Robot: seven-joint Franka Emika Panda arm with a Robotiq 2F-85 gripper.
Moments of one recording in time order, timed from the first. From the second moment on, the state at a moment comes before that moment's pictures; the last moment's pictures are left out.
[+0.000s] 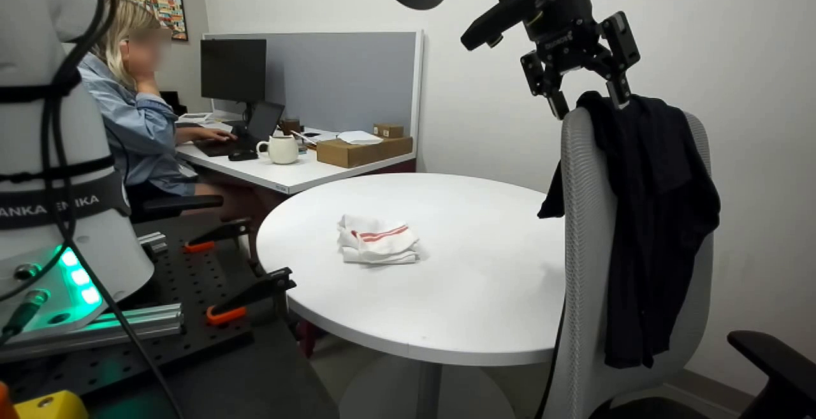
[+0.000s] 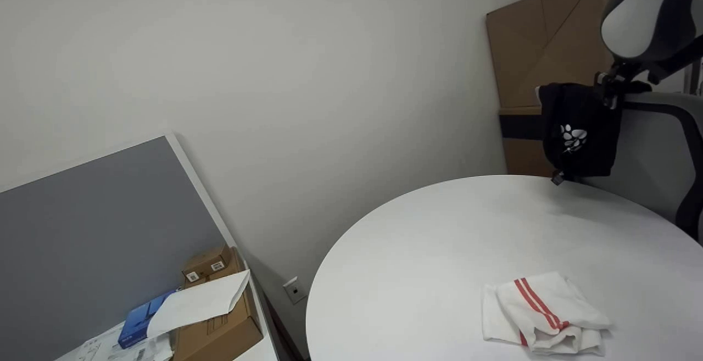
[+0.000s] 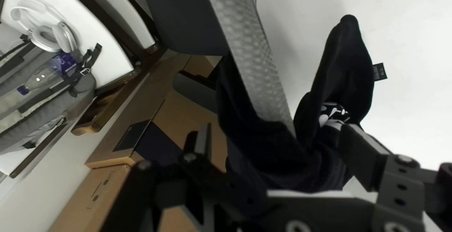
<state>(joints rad) -0.30 0.07 -0.23 -2.29 -0.41 2.89 0.02</state>
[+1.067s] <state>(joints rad) -0.29 0.08 -0.24 -2.29 -0.38 2.92 -0.04</state>
